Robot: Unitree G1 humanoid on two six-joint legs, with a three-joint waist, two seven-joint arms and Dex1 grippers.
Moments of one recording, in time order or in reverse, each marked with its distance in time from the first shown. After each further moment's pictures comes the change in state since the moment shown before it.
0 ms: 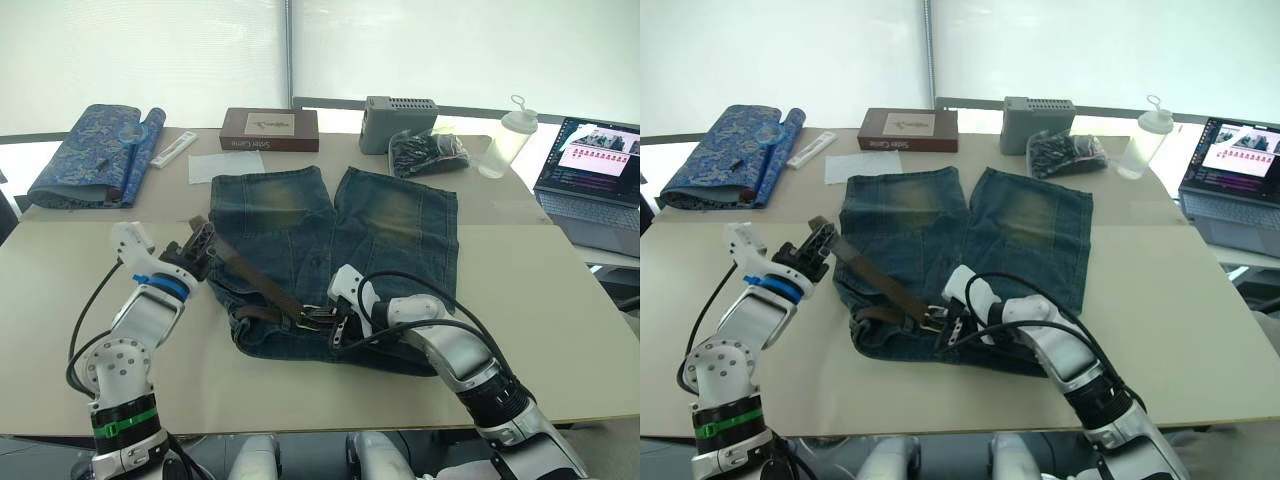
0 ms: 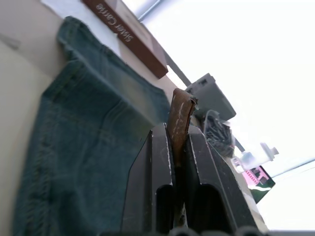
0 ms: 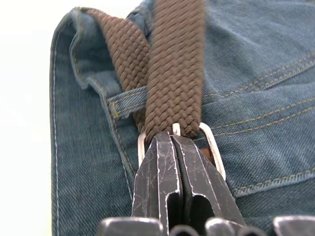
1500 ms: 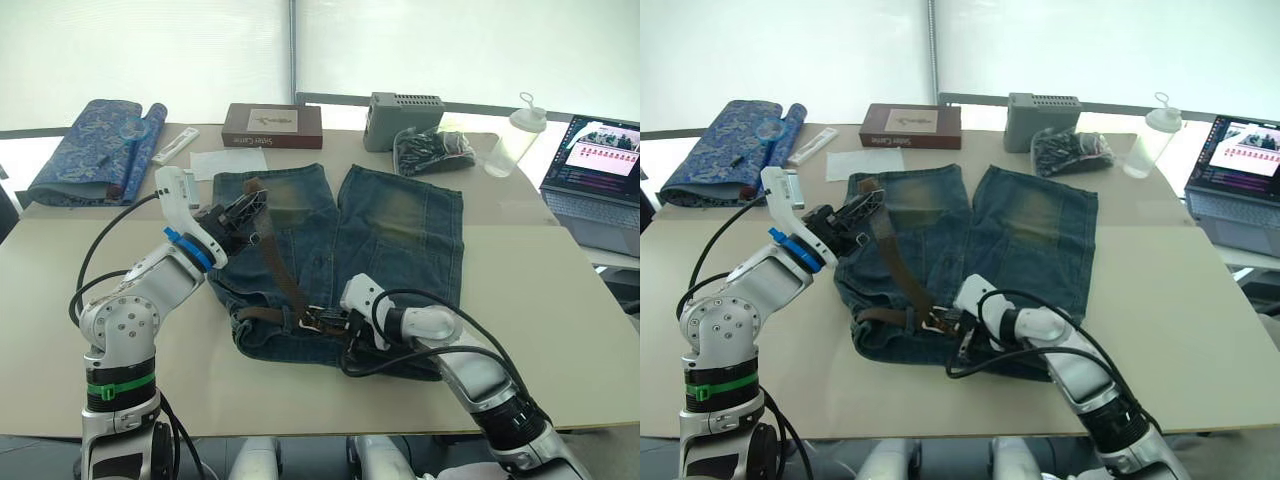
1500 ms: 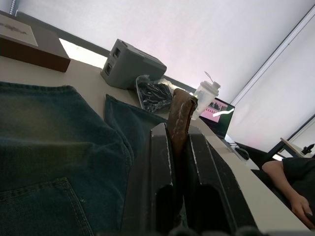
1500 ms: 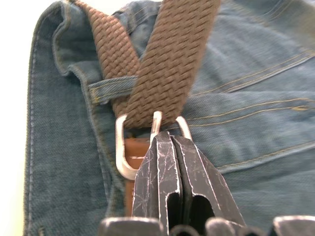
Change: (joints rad) left arm -0.148 0.145 -0.179 -0.054 0.101 0.099 -0.225; right arm 0.112 -0.019 -0.051 -0.093 -0.062 -0.135 -0.031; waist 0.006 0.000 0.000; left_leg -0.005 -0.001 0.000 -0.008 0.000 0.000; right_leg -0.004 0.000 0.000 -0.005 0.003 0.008
